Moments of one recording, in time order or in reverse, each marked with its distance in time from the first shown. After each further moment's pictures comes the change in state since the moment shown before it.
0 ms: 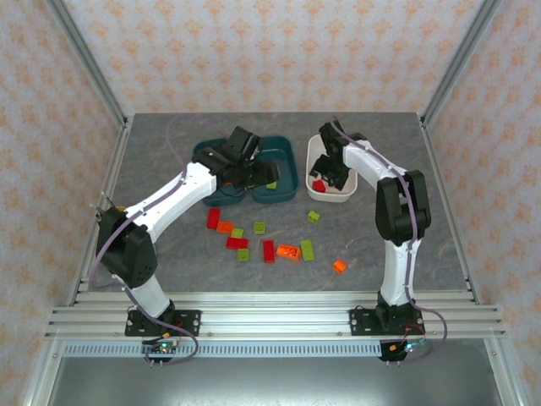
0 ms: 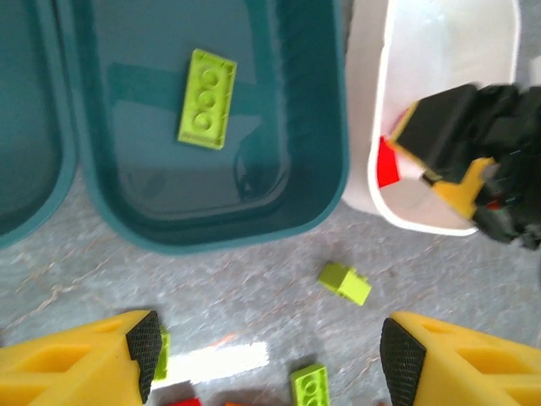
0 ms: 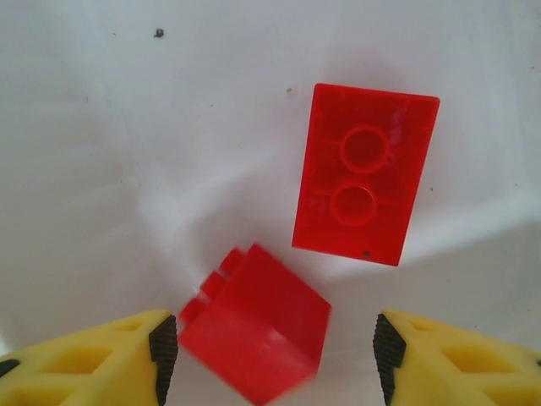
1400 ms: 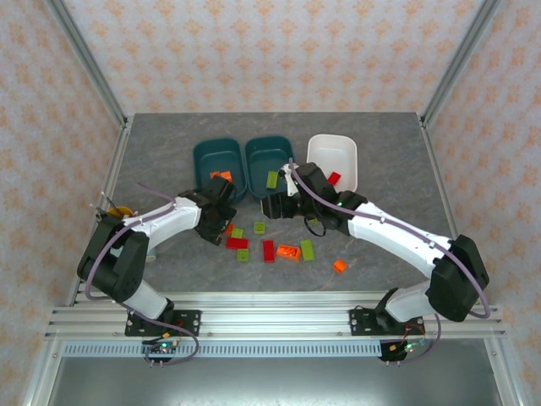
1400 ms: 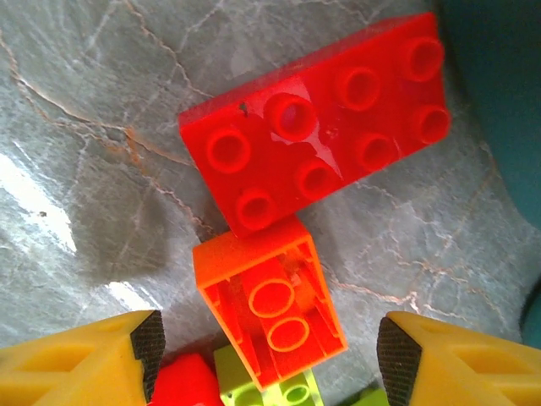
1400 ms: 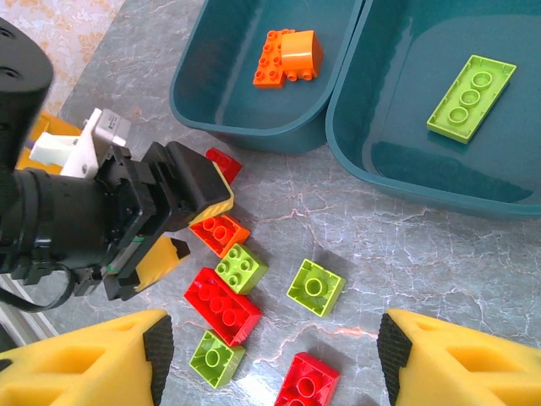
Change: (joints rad) left arm 0.106 -0.116 -0.581 0.136 -0.119 -0.816; right arm 0.472 -0.638 -0.574 0.528 -0.095 -0.320
